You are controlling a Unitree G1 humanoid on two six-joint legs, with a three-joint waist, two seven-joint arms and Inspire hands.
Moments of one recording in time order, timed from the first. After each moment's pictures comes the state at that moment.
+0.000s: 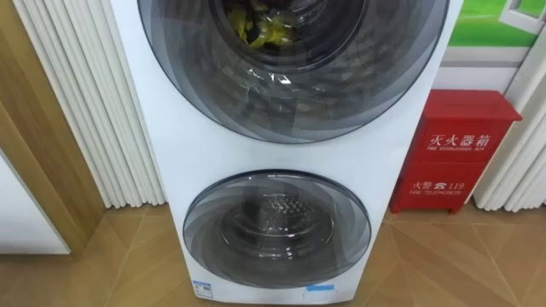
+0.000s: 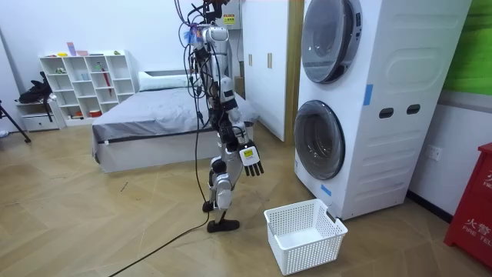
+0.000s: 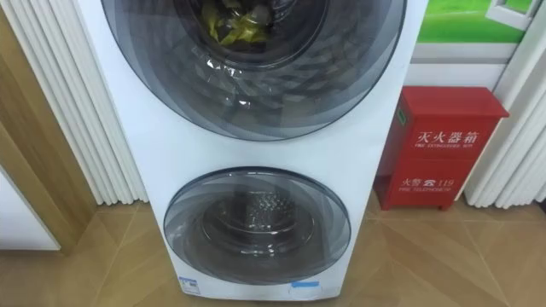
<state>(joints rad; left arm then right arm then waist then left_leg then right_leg) 0.23 0.14 0.00 1.08 0.47 0.14 0.27 0.10 -0.18 0.18 1.20 0.39 0.02 0.05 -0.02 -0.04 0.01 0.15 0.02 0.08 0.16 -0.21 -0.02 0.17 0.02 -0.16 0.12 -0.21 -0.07</state>
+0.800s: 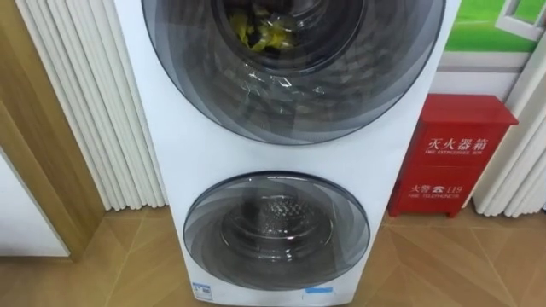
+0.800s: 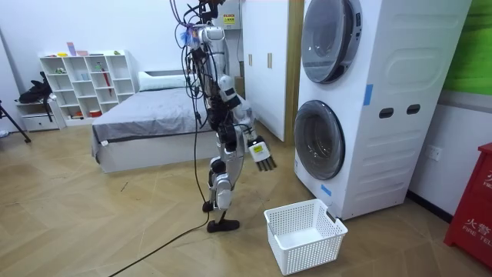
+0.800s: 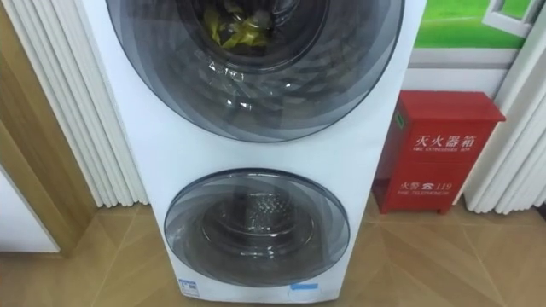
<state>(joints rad) 0.21 0.15 0.04 1.07 0.47 0.13 0.25 0.01 -0.21 0.08 1.10 0.43 0.09 0.04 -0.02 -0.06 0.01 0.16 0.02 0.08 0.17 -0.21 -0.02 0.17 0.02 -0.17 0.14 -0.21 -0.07</state>
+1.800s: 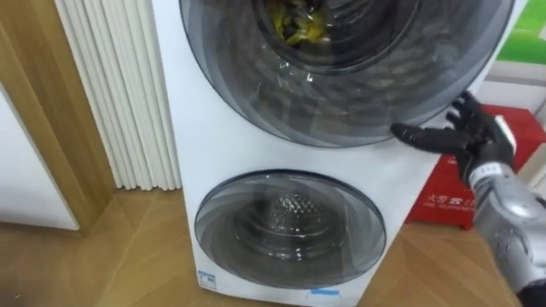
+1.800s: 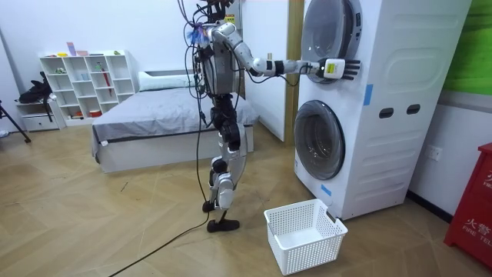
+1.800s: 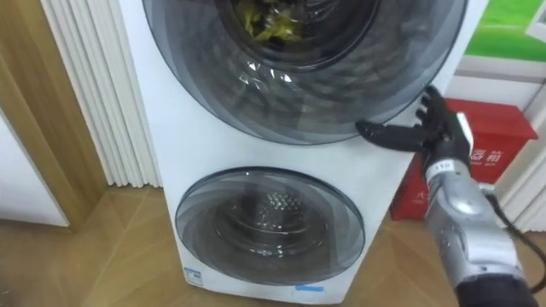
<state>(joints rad) 0.20 0.22 0.06 0.98 0.52 0.18 0.24 -0.56 -0.45 -0.04 0.56 0.44 0.09 -0.19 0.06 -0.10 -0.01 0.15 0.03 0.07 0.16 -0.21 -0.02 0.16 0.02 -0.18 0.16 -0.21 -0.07</state>
